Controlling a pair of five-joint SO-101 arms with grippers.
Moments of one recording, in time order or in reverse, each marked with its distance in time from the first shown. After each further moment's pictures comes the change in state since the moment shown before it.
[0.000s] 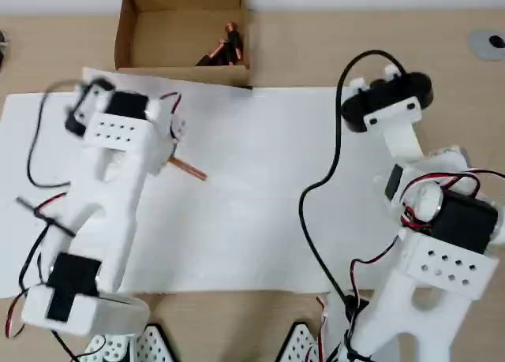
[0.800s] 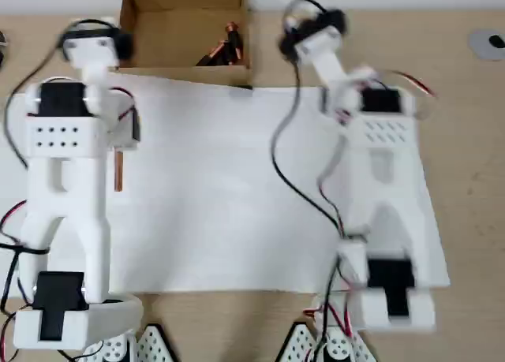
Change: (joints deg) left arm -9.7 -4.8 -10.5 12.5 -67.9; right arm -21.9 43.5 -13.4 -29.7 -12.1
